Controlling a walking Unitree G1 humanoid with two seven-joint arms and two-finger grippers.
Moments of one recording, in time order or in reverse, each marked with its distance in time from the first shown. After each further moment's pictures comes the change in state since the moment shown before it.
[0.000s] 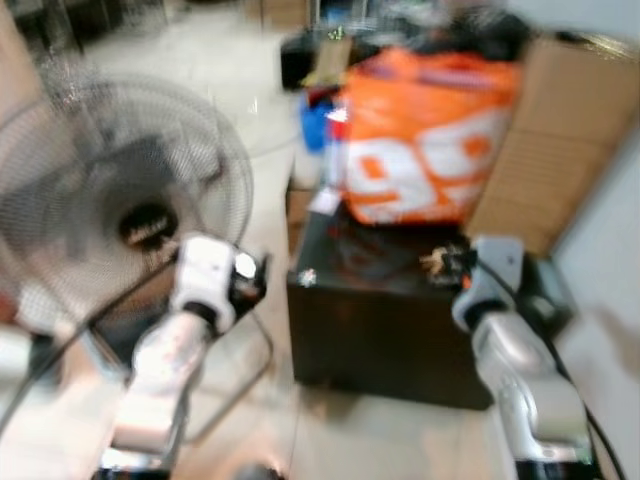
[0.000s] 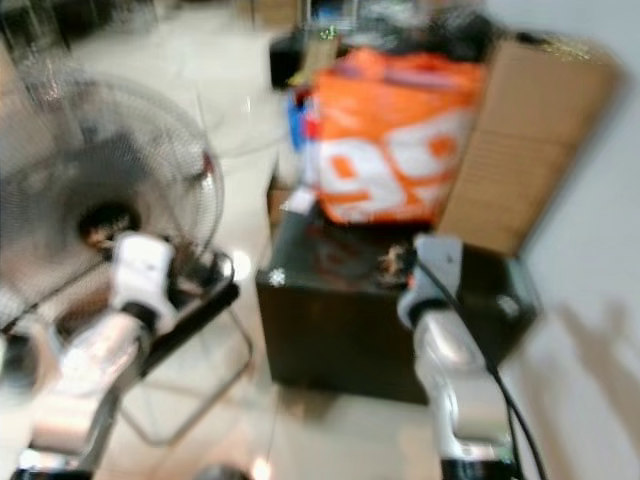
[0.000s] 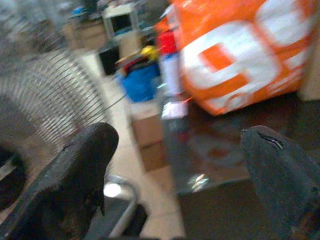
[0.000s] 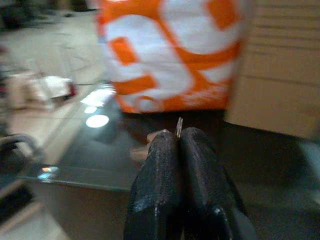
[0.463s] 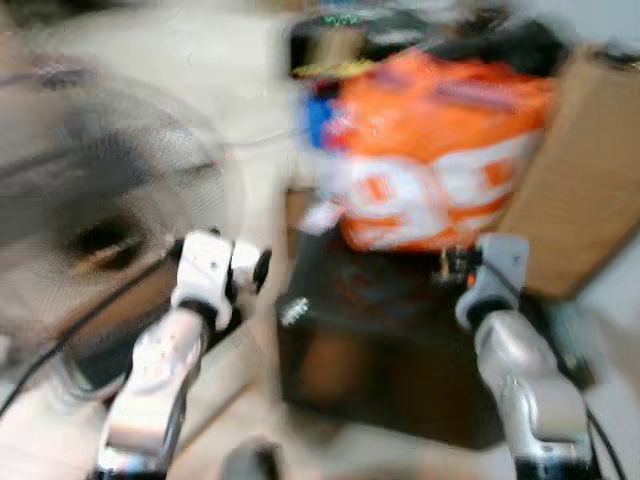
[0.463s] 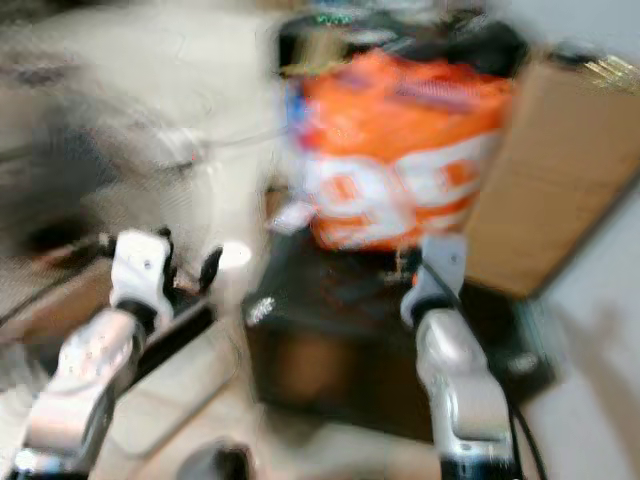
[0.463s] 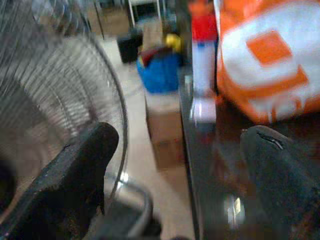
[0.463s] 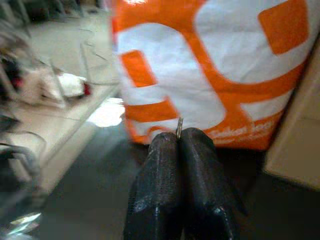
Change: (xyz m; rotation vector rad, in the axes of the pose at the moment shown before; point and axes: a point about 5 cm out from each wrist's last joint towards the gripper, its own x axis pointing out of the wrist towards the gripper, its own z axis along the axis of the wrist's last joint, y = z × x) left arm -0.010 0.006 -0.011 0.006 0.025 0.028; right arm 0.001 0.009 0.003 0.012 -0.028 0.031
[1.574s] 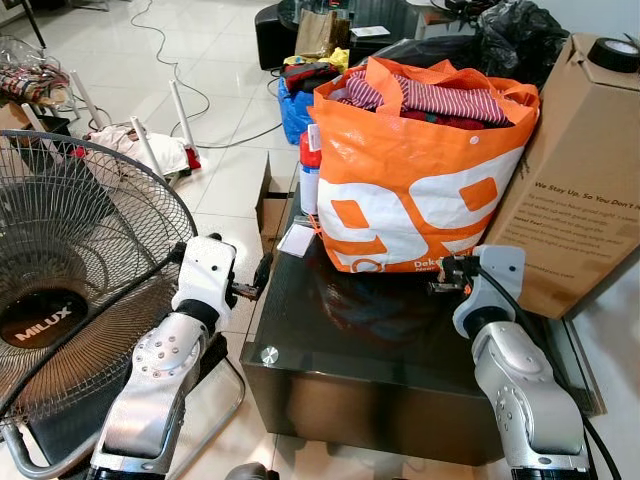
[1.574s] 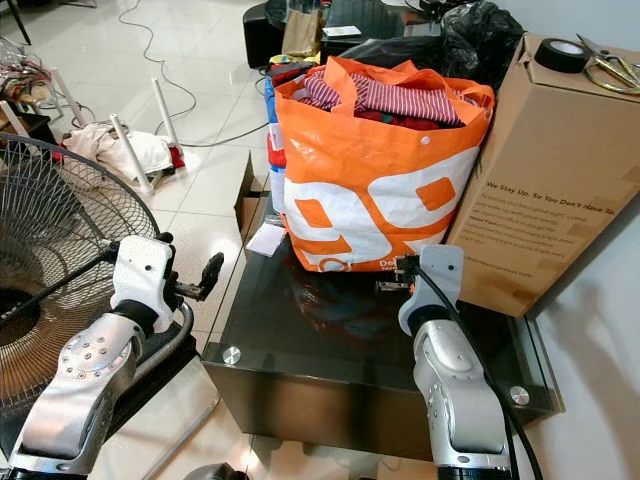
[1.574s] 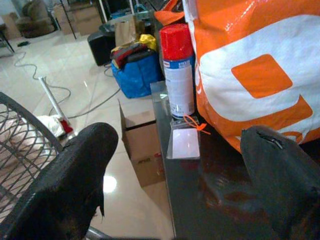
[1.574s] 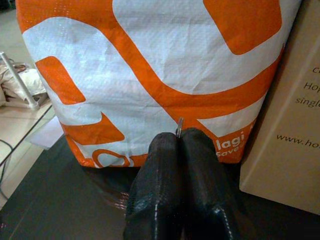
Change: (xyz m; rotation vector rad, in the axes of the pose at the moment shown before) left arm 0.003 0.000 0.011 0.020 -0.031 -0.019; right arm -0.004 -0.002 -0.008 0.012 0.024 -0.021
